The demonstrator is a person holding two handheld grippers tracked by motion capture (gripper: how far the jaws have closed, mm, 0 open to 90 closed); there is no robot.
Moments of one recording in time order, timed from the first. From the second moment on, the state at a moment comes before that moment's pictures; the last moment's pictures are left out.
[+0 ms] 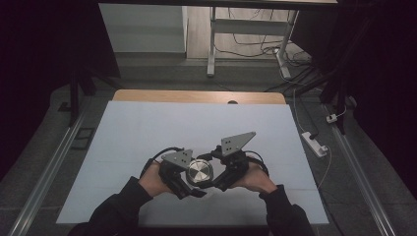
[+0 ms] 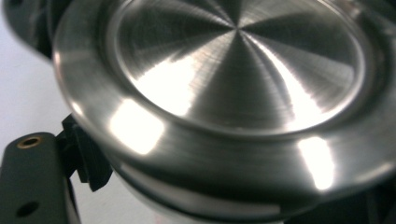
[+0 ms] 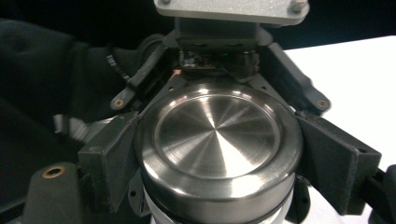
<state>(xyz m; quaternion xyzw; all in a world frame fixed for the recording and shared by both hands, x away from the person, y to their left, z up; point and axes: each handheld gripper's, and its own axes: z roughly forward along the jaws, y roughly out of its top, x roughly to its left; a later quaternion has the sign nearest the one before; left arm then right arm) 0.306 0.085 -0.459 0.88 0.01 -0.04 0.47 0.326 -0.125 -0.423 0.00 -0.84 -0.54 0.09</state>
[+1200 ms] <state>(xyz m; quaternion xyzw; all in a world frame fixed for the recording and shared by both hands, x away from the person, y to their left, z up) 0.311 0.092 -0.457 0.88 0.07 -0.01 0.48 0.317 -0.116 -0.420 -0.07 -0.86 -0.51 0.00</state>
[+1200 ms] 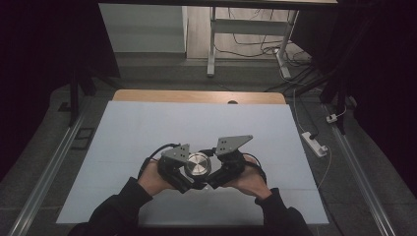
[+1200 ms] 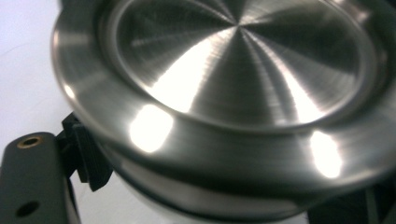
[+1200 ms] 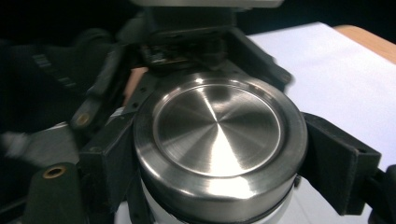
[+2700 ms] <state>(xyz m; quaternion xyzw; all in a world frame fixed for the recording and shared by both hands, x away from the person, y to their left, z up) 0.310 0.091 -0.459 0.88 0.06 -0.01 0.48 0.320 -0.129 -0.413 -0.05 -0.83 -0.55 0.05</state>
